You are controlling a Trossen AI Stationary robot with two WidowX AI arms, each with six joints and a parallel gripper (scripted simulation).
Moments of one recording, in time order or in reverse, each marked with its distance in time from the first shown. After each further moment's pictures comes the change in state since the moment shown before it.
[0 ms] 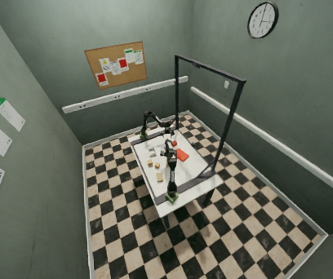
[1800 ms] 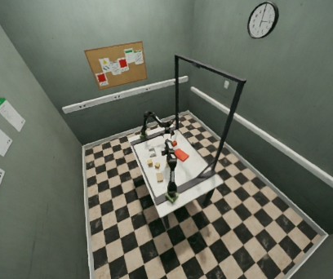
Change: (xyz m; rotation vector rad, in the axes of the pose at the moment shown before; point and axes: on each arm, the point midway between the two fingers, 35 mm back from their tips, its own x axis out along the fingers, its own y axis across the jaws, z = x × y) left arm 0.000 0.000 0.001 1.489 0.000 0.001; right arm 0.000 0.000 0.000 0.000 0.000 0.000
